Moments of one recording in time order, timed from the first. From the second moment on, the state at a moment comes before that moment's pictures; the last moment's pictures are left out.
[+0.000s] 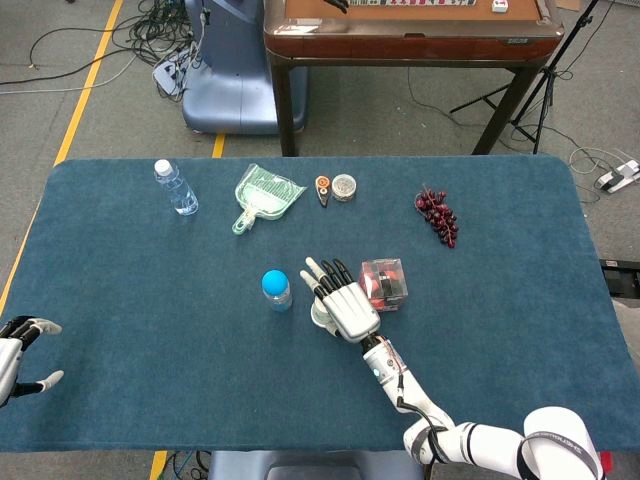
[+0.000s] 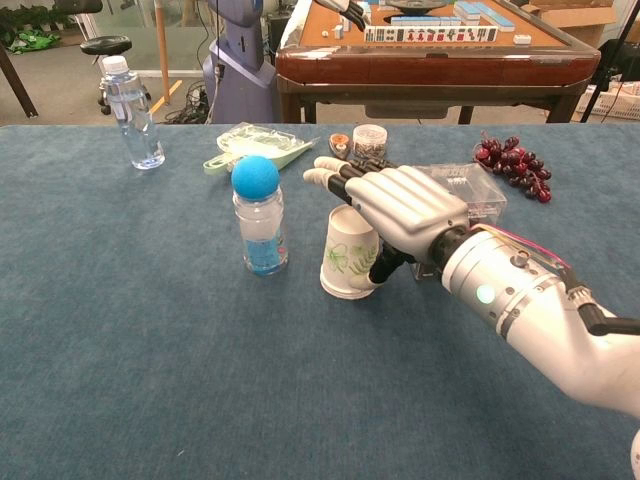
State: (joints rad) left arm -0.12 -0.98 0.00 -1.60 1.48 1.37 -0.09; right arm 0.68 -1.95 0.20 -1.18 -1.39 1.10 -0.45
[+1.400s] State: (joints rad) left arm -0.12 -0.95 0.00 -1.66 1.50 1.38 0.02; right arm 0.60 -1.38 0.18 -1.92 -1.15 1.17 -0.92
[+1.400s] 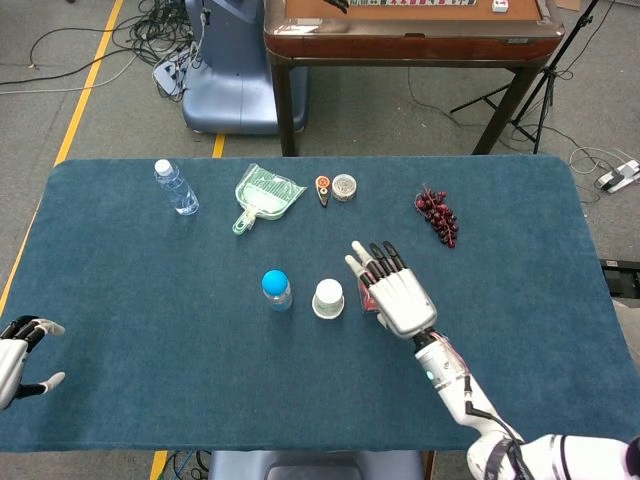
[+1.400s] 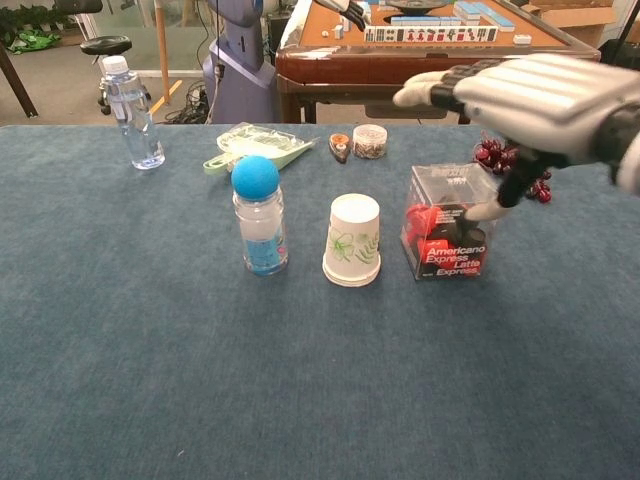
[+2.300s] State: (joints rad) left arm -0.08 -0.91 0.00 -1.88 1.48 1.47 0.28; right arm 0.13 -0.97 -0.10 -2.09 -1.35 1.59 -0.56
